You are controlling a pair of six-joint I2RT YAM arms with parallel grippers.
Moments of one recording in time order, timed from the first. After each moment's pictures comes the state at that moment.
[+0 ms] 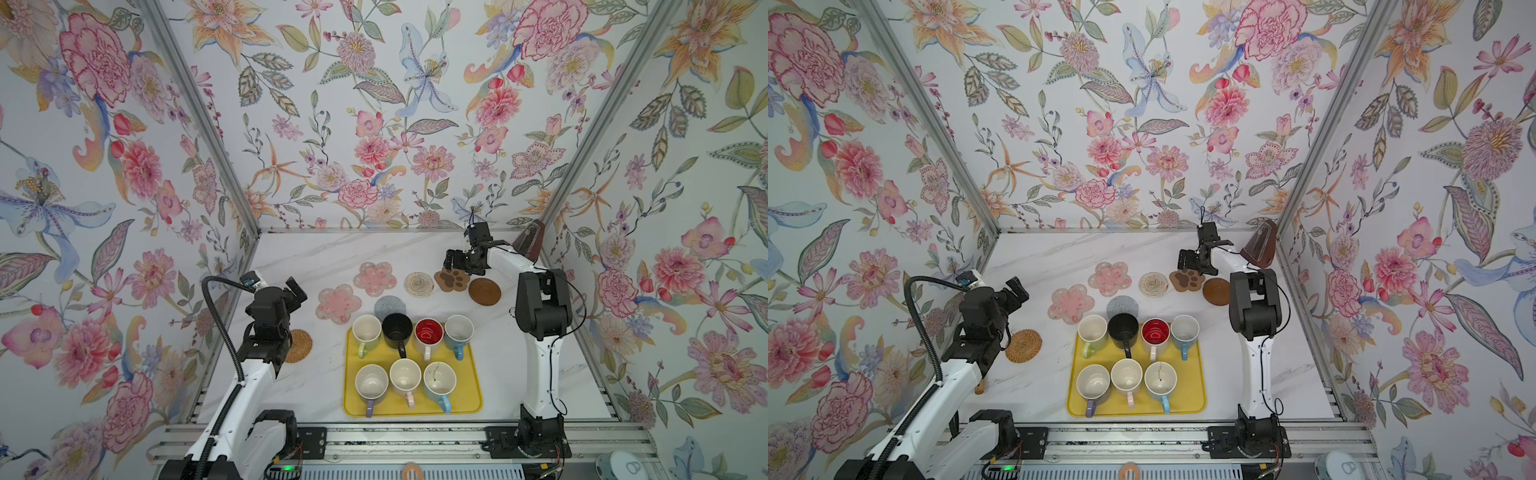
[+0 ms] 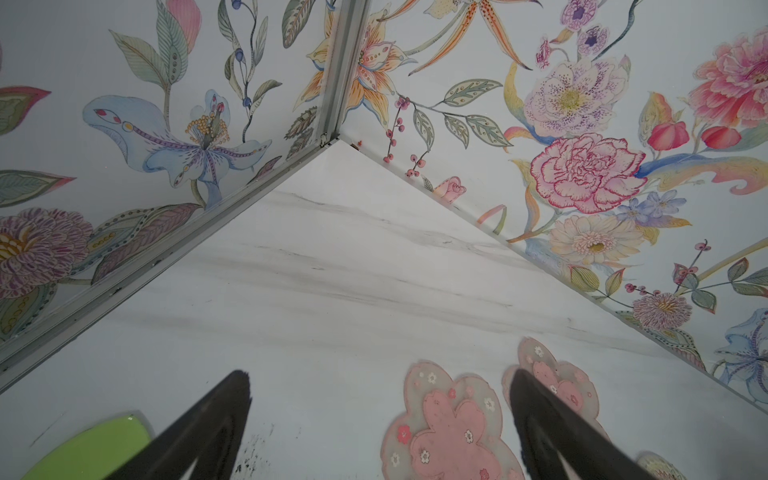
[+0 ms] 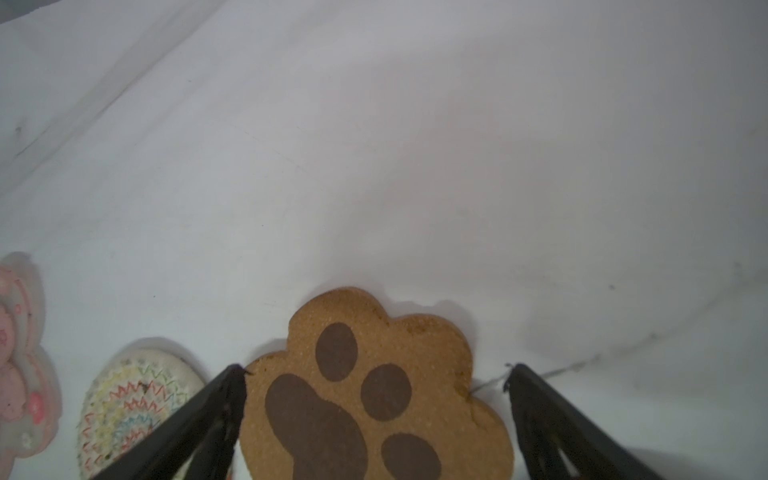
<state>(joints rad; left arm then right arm) -0.04 0.93 0.57 -0.02 -0.31 -0.50 0.18 2.26 1.78 -0.55 -0.12 0.26</state>
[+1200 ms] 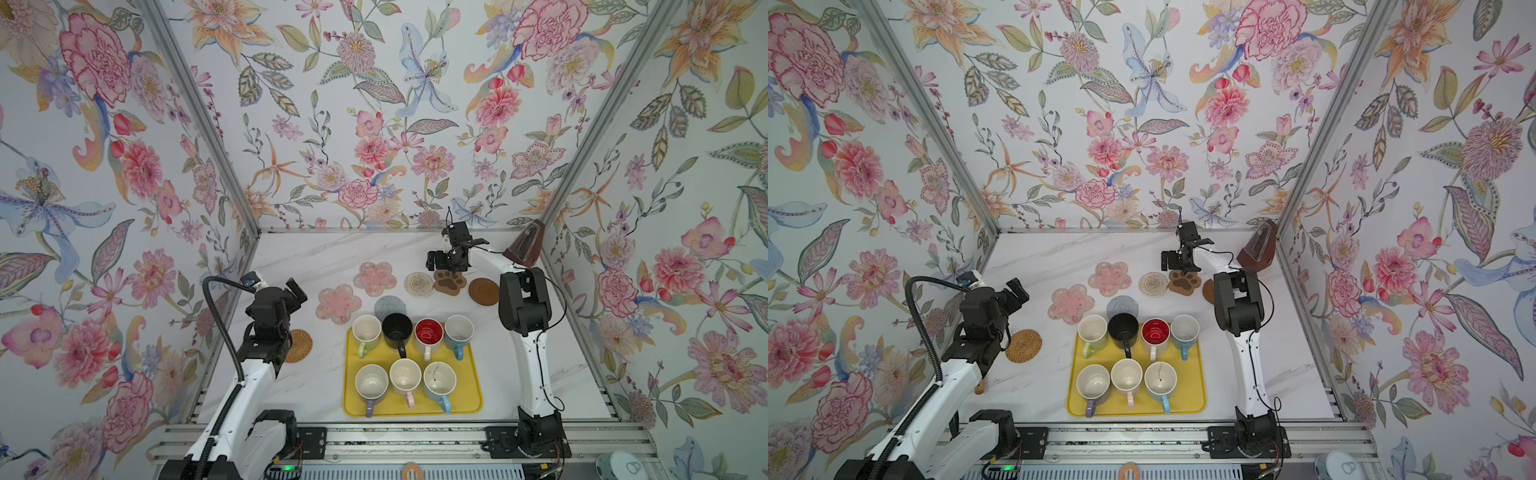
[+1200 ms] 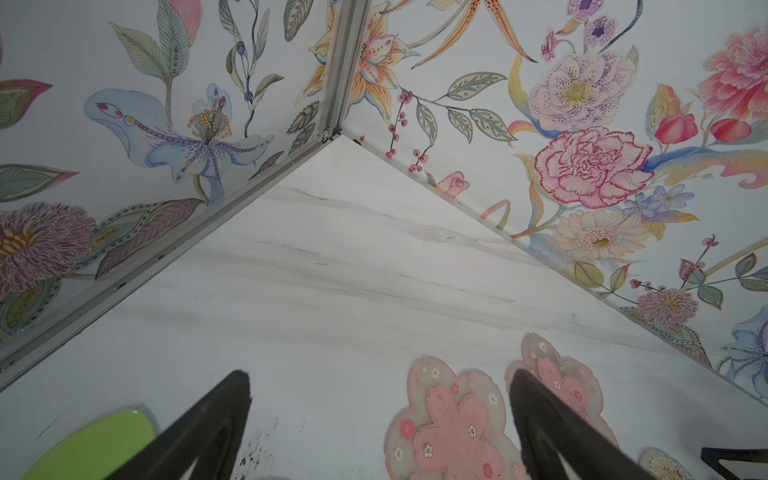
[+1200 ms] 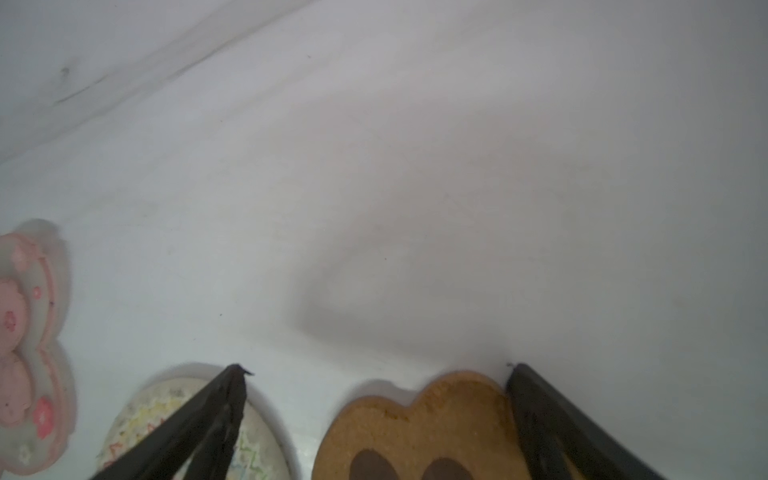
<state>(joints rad) -0.04 0.93 0.57 -0.03 -0.31 -0.50 0.29 2.38 1.94 -0.57 -0.12 0.18</state>
